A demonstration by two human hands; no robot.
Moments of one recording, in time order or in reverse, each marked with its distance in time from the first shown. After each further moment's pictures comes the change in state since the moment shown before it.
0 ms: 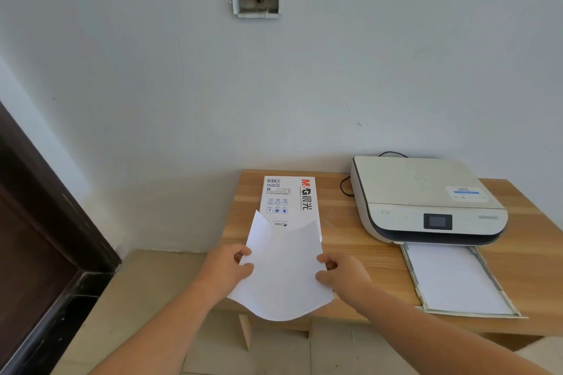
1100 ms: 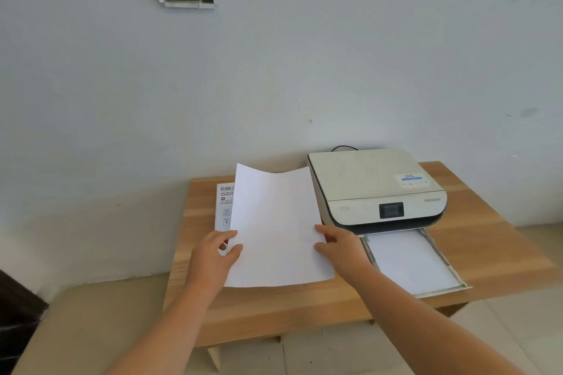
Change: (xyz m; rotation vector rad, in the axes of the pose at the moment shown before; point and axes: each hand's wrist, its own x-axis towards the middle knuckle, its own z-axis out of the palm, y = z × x) left_hand 0.082 0.022 0.047 -0.172 0.154 0.243; right_hand 0.039 0.002 -0.059 0.079 0.302 -0.014
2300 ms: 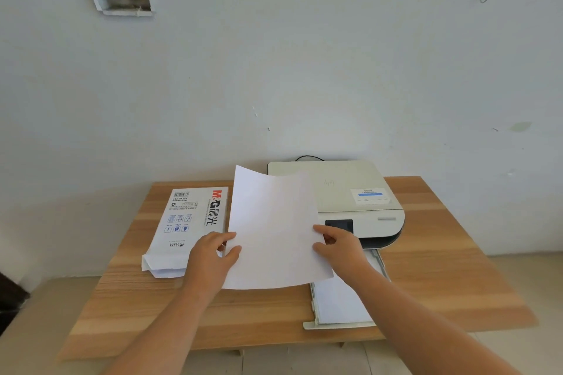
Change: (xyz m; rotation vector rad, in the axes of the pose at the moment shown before) left_hand -0.015 0.139 0.171 0.057 0.105 0.000; right_hand 0.070 0.098 -0.187 0.077 -0.069 -0.043
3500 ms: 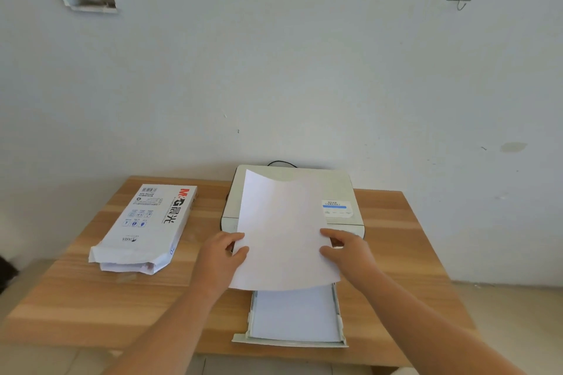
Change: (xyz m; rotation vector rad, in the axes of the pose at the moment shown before) left_hand -0.012 0.112 0.140 0.015 -0.023 -0.059; right_hand 0.048 0.064 -0.166 -0.056 -0.047 -0.035
